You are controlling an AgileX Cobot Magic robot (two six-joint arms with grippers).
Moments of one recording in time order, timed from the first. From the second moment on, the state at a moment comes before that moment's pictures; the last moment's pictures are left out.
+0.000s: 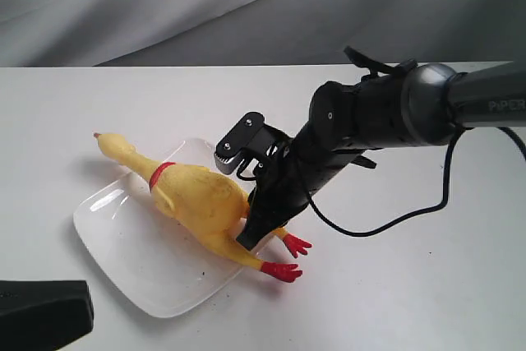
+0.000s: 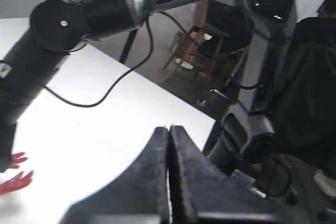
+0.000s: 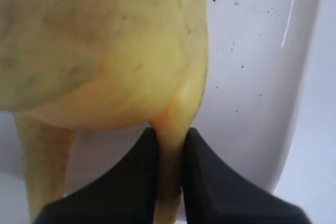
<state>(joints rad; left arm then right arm) -0.19 0.53 -0.34 1.63 -0.91 -2.01 0.63 2.02 -1.23 0.42 0.52 -0.74</state>
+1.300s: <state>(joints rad) -0.19 0.53 -0.46 1.75 -0.51 -1.88 0.63 0.62 -1.04 0.18 0.58 -0.39</state>
